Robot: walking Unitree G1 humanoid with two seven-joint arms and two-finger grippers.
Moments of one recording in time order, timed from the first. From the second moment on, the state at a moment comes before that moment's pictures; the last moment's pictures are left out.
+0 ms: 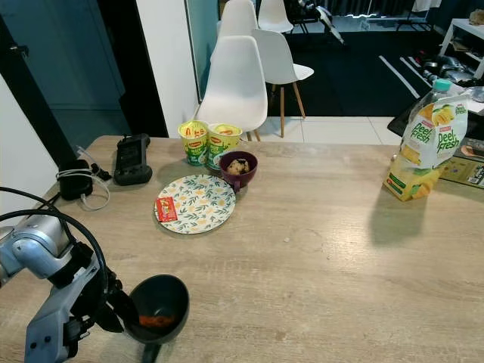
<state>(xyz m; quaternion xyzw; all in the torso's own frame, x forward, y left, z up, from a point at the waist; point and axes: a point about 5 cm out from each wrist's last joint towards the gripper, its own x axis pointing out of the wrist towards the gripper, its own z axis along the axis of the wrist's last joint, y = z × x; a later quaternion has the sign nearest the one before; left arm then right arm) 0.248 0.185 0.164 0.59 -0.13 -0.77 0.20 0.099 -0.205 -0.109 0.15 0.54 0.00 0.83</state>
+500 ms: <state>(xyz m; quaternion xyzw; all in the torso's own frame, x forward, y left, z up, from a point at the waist) 0.239 0.164 0.185 0.52 -0.12 -0.78 0.31 0.101 -0.204 -0.108 0.15 0.54 0.00 0.83</state>
